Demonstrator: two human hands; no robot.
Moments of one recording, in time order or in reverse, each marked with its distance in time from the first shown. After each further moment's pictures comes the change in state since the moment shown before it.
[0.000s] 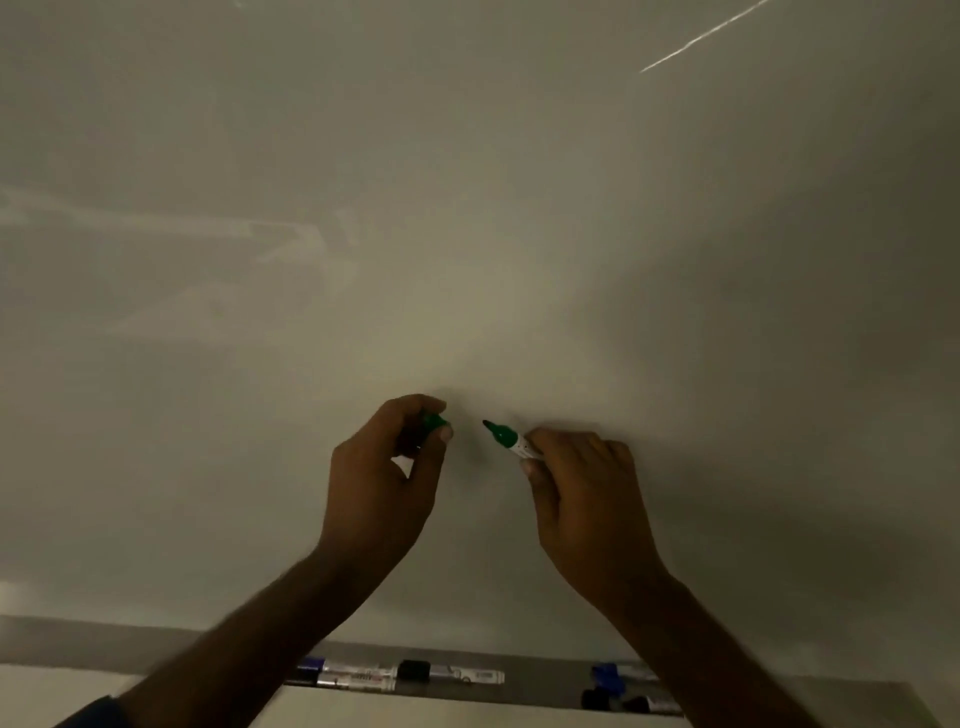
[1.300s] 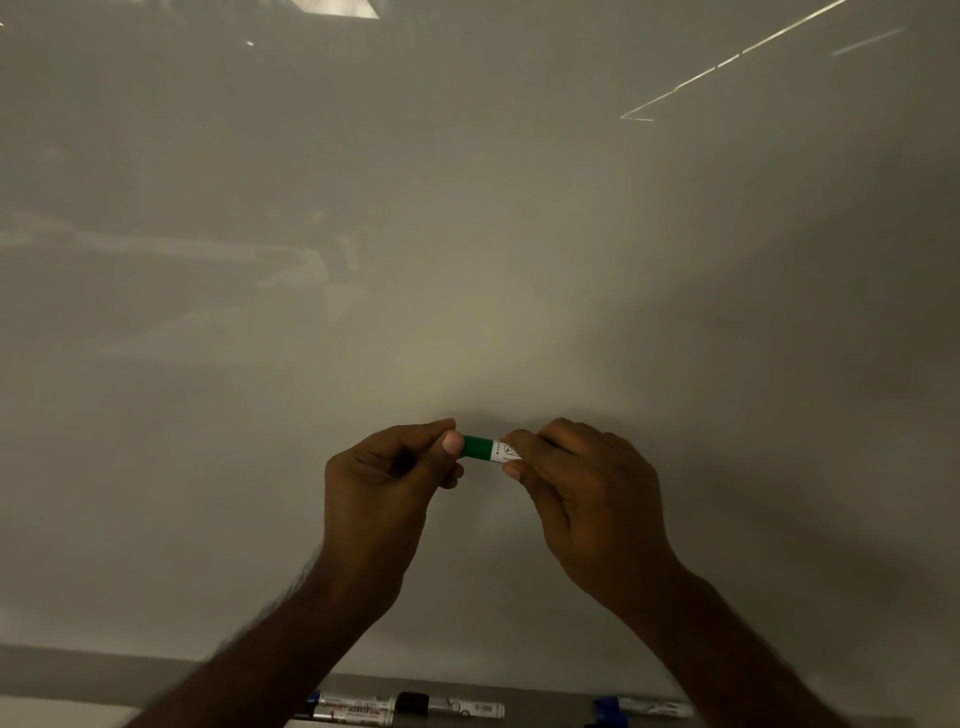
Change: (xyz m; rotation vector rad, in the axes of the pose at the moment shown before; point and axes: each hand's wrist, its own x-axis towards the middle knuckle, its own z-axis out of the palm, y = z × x) left_hand 0.003 0.034 -0.014 -0.641 0.027 -0.309; right_hand 0.032 -0.028 -0.044 -0.037 -0.010 -0.185
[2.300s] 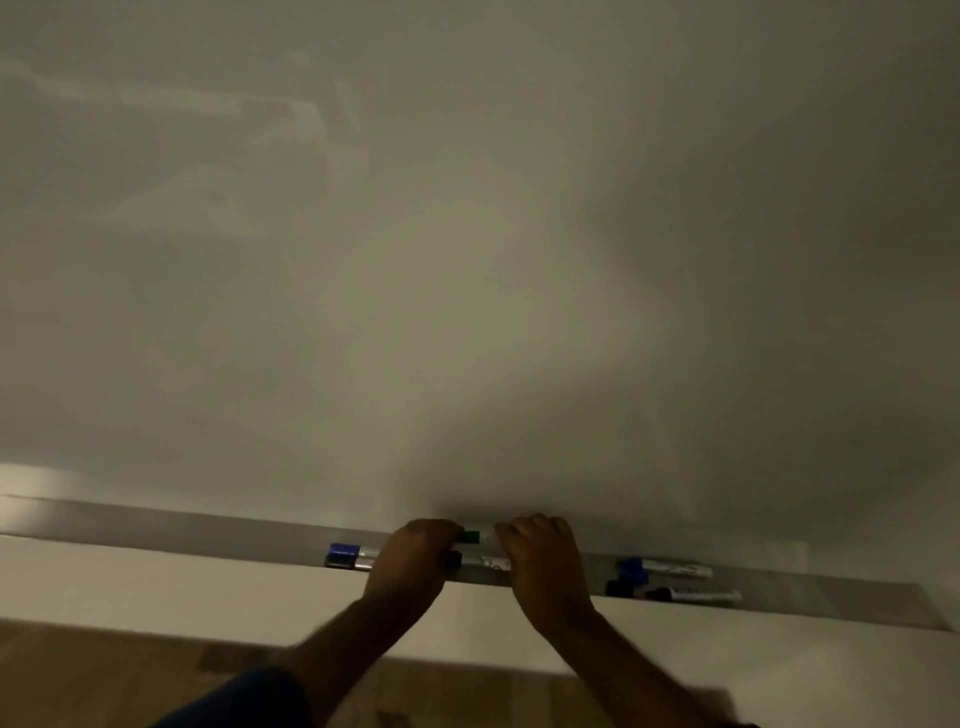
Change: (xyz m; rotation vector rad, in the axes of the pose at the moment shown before) left_hand -0.100 -0.235 -0.088 1.105 -0.588 -0.224; right_hand -0.193 -0.014 0.204 -0.037 -0.686 0.317
